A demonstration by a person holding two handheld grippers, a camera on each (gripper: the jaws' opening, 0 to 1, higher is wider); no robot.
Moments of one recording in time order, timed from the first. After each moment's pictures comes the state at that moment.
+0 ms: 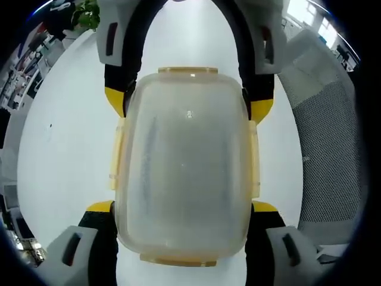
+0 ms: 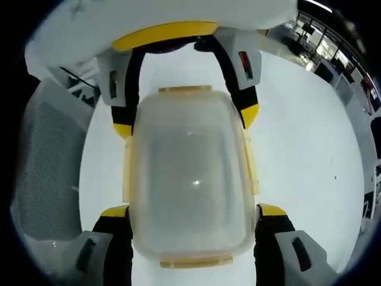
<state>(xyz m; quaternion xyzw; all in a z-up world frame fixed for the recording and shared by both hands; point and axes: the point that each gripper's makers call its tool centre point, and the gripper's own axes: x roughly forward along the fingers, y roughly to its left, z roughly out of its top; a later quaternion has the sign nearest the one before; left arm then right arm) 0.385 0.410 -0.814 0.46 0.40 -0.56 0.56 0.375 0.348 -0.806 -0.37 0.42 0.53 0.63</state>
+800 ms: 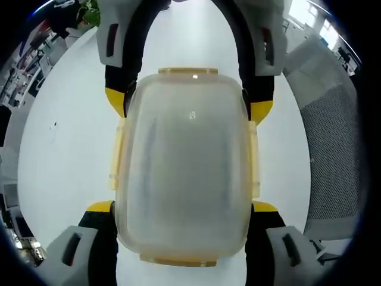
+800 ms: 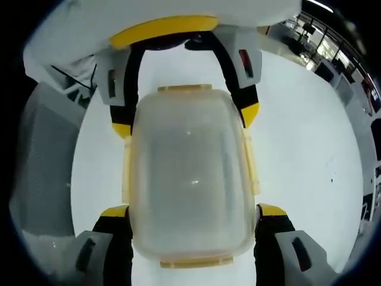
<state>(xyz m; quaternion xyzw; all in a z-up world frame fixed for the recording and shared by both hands) 0.413 0.404 -0.812 0.46 0.40 -0.56 0.57 0.404 0.343 -0.806 -0.38 0.43 0.53 0.63</state>
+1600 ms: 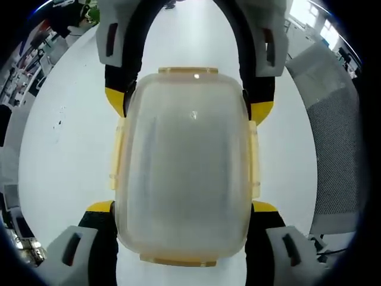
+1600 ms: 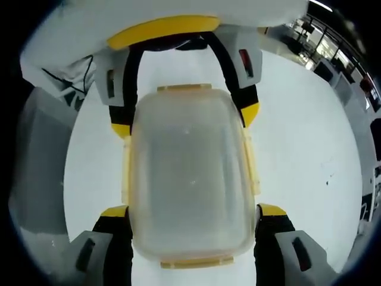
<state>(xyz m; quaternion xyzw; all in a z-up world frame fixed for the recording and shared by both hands) 0.446 0.404 -0.811 0.46 0.40 -0.56 0.56 0.437 0.342 -0.804 -0.38 0.43 0.53 0.63</state>
